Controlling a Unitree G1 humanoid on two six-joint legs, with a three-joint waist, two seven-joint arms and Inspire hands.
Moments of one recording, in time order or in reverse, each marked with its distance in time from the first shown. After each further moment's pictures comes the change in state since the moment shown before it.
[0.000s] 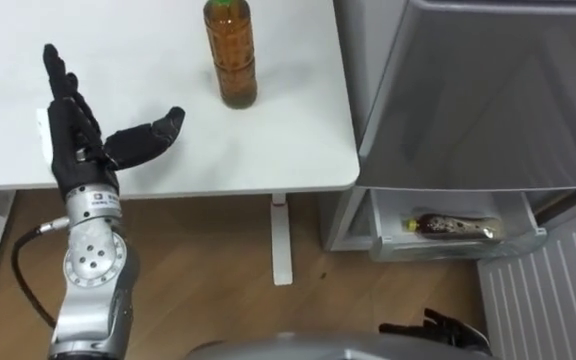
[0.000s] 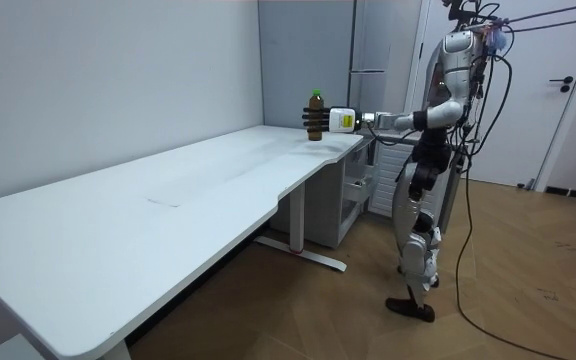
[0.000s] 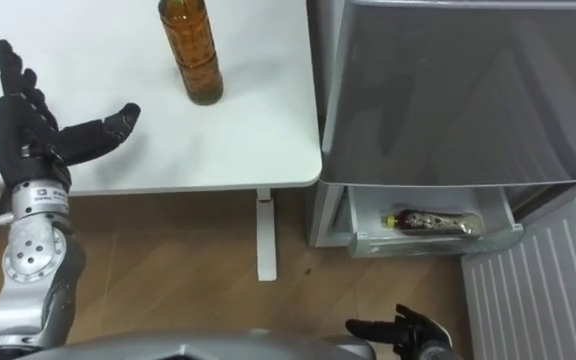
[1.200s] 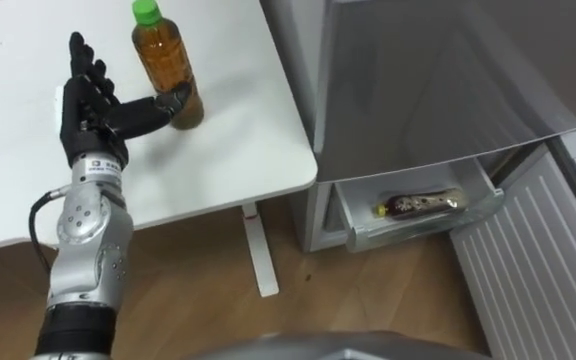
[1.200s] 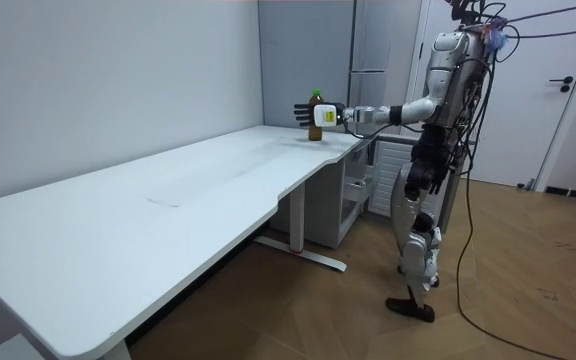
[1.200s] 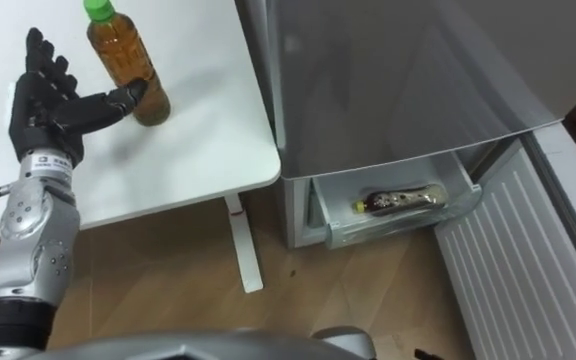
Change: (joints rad) left arm -0.191 0.046 0.068 0.151 -0.188 0.113 -0.174; right arm 0.070 -0.002 -0.145 0.029 -0.241 0.108 -0.057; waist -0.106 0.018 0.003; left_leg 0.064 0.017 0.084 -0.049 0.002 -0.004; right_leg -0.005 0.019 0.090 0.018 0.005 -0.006
